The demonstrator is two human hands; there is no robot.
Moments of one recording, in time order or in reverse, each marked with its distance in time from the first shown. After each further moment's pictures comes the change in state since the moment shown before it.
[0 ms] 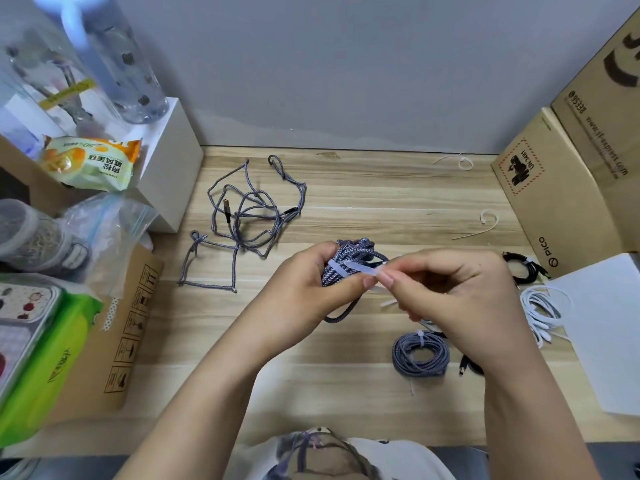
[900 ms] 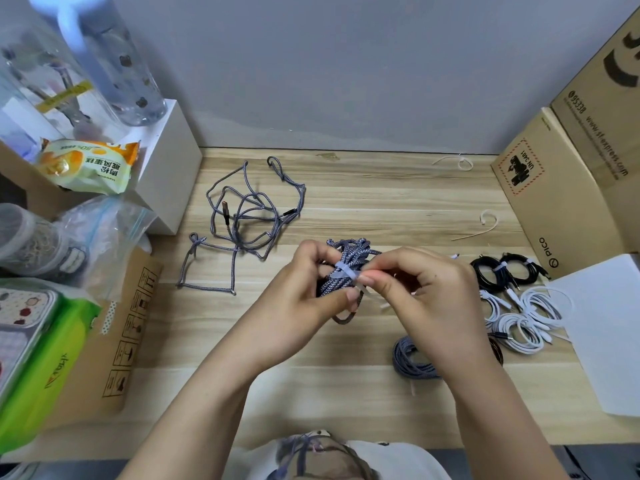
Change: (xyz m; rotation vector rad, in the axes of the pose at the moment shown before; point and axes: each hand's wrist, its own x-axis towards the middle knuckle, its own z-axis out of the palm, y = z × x) left_hand -0.003 -0.011 0.000 -0.075 0.011 0.002; right_hand 0.008 0.028 0.015 -0.426 0.144 -0.212
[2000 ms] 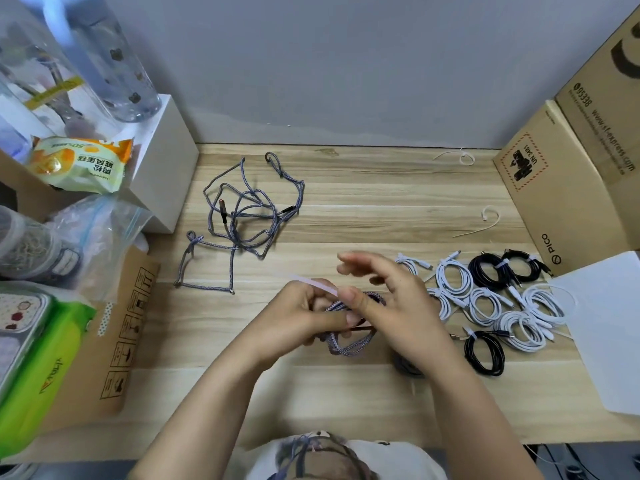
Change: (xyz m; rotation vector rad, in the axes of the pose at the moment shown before) left_hand 0.010 -0.037 -0.002 -0.066 -0.161 -0.177; right_hand -0.006 0.024 0.027 0.285 -0.301 0.266
